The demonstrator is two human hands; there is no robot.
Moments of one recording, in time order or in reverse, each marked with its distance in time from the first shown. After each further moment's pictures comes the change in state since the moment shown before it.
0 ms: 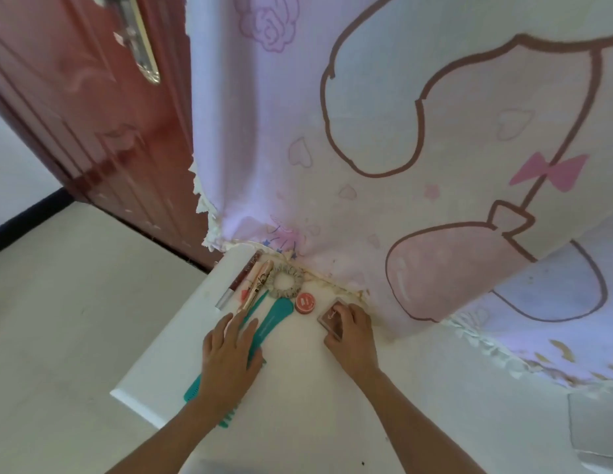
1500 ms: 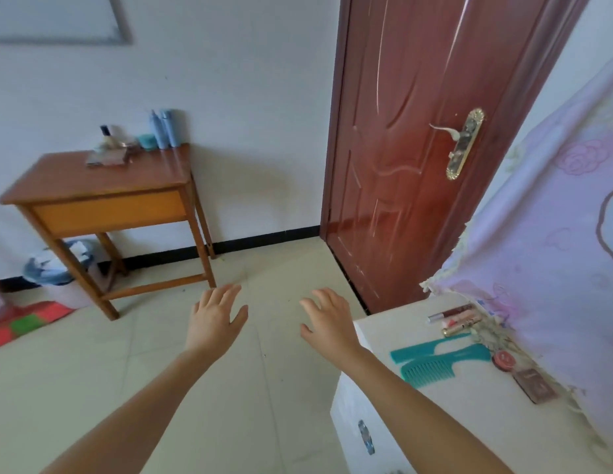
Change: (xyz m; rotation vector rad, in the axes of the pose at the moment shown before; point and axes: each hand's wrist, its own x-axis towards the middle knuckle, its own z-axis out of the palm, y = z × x) left_hand -0.334 -0.157 -0.110 -0.071 0.588 -0.820; right_hand -0.203 -0.287 0.080 -0.244 -0.105 -1.217
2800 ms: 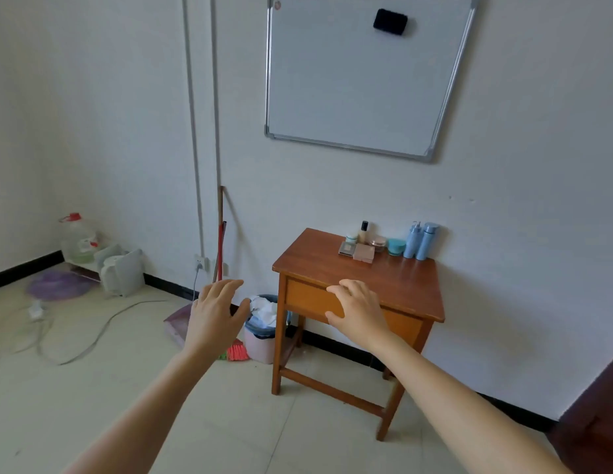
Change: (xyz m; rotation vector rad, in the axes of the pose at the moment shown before) left_hand 0.124 -0.465 -0.282 -0.015 0.562 -0.559; right_hand 0.467 -0.453 0.070 0.078 0.041 -0.626
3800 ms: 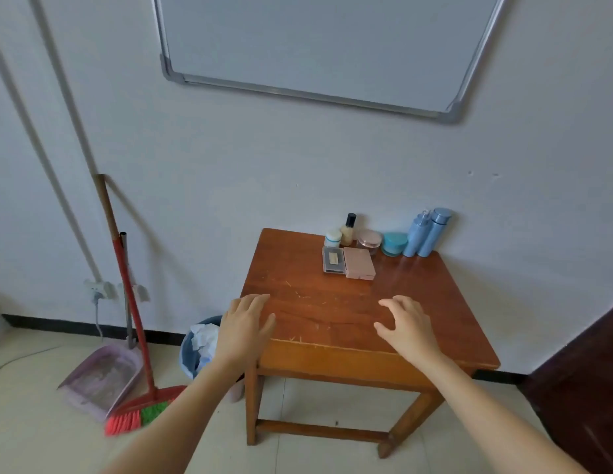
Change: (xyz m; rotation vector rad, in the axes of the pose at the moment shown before) left_hand 0.336 -0.080 0.269 -0.122 -0.410 0.163; right_hand 0.241 0.186 0.138 -0.082 -0.081 0.607
